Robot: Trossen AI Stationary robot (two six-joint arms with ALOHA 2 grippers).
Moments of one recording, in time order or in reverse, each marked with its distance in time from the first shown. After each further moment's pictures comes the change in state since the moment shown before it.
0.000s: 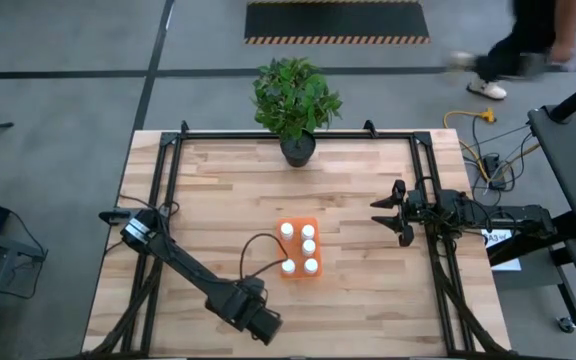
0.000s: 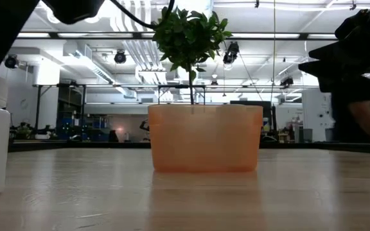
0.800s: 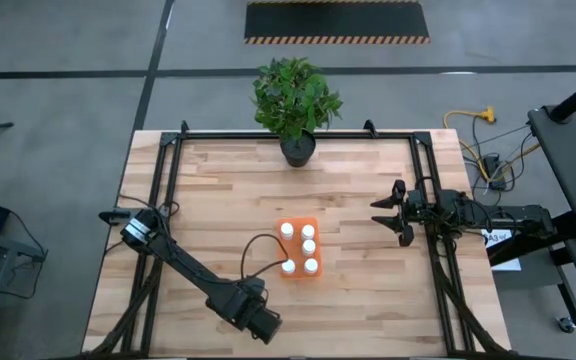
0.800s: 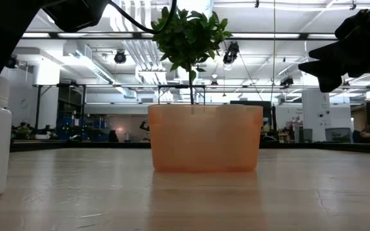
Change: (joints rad) left arm 0.003 0.000 -0.032 0.028 -0.003 0.035; right arm 0.000 0.000 0.000 0.000 0.000 0.000
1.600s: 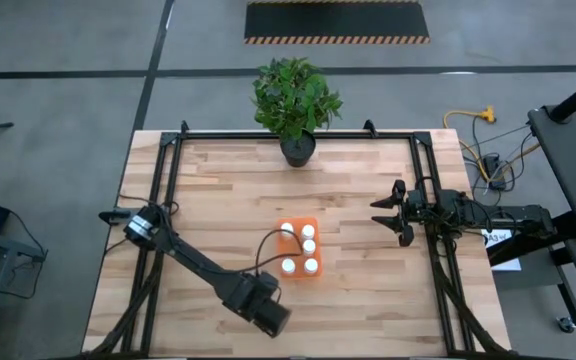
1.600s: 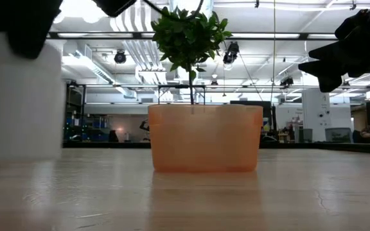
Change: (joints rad) left arm 0.056 -0.002 0.073 -0.014 0.009 0.294; right arm 0.000 0.000 0.000 0.000 0.000 0.000
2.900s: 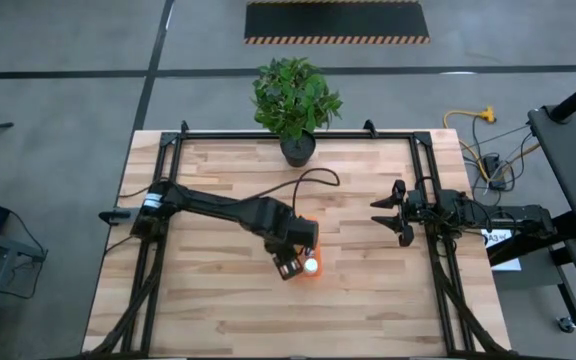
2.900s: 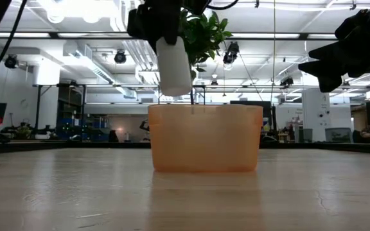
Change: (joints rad) left arm 0.368 -0.009 0.260 -0.218 -0.010 0.845; right arm 0.000 0.000 0.000 0.000 0.000 0.000
